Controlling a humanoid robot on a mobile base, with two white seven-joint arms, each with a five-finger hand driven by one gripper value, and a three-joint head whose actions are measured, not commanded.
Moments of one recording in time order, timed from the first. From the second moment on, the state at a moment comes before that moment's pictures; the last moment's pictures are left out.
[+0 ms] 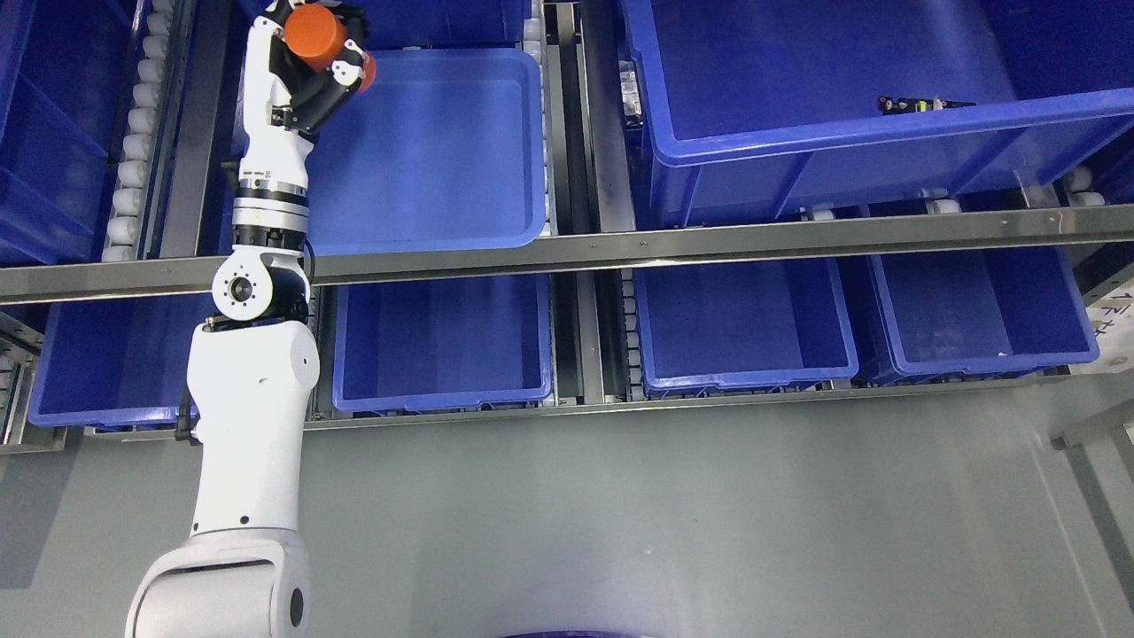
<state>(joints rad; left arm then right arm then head) -0.62 0.01 0.13 -1.11 0.18 -0.51 -0.23 0.00 0.00 0.00 0.00 0.00 -0.02 -0.03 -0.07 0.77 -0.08</state>
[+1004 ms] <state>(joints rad) -0.51 0.00 0.09 -1.33 0.23 -0.56 -0.06 0.00 0.00 0.00 0.00 0.00 -0.02 -0.03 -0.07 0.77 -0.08</state>
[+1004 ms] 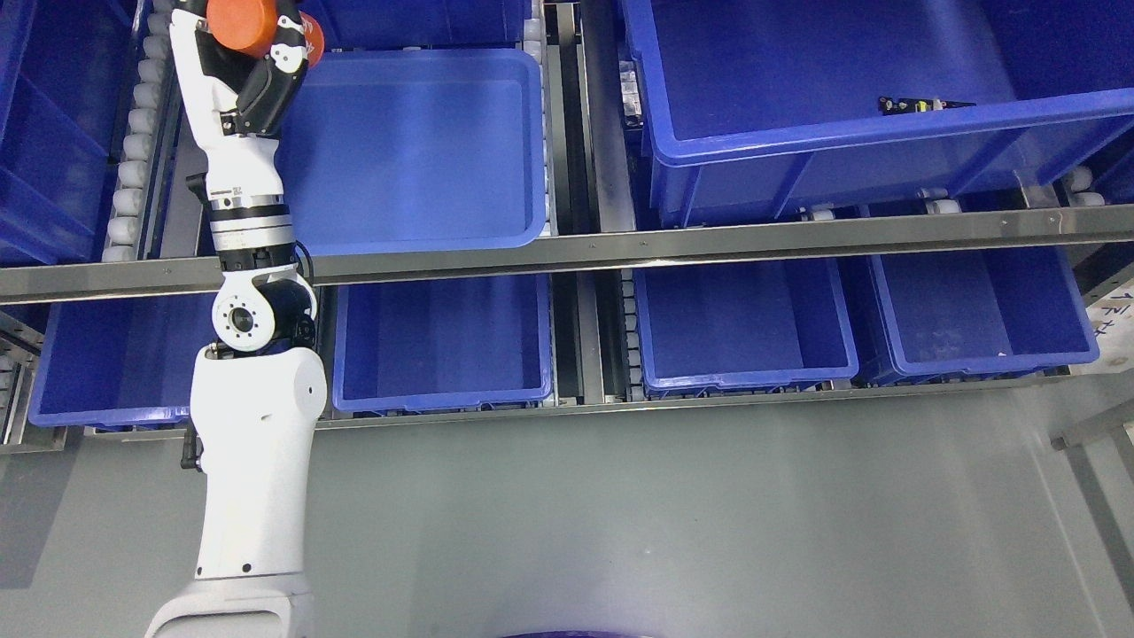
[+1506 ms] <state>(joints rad) -0.49 0.00 0.10 -1.37 0.23 -0.56 -0.06 0.00 0.00 0.00 0.00 0.00 -0.02 -0.03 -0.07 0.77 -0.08</state>
